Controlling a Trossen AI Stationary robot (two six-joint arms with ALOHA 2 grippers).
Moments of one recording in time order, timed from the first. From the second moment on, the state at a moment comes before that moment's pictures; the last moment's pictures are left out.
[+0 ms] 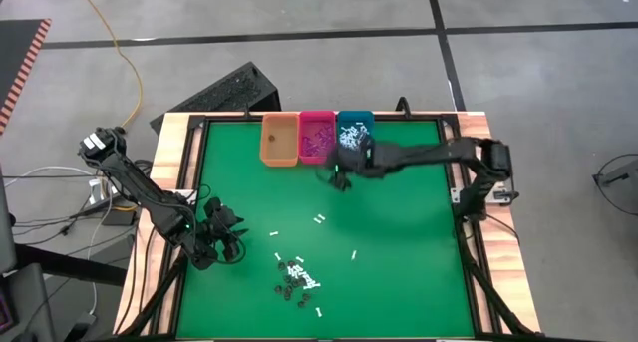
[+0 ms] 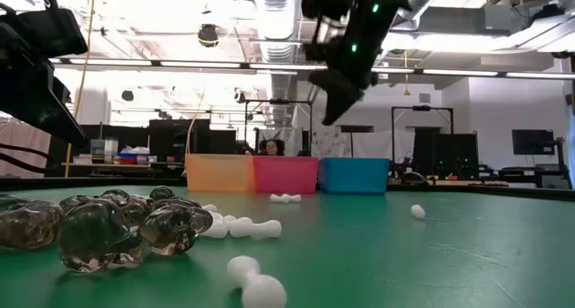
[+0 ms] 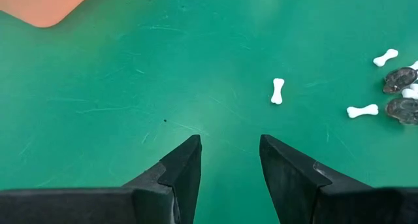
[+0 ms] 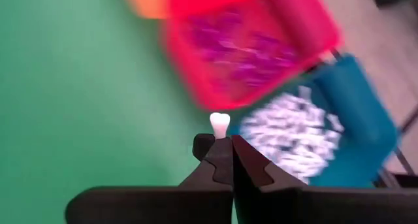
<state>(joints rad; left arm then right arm) -0.77 1.03 0.44 -0.51 -0.74 -1.07 -0.09 1.70 1.33 -0.66 0.53 0.24</state>
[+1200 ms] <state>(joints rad) -0.77 1.03 0.44 -0.50 -0.71 -1.08 -0.11 1.89 1.33 -0.70 0.21 0.28</state>
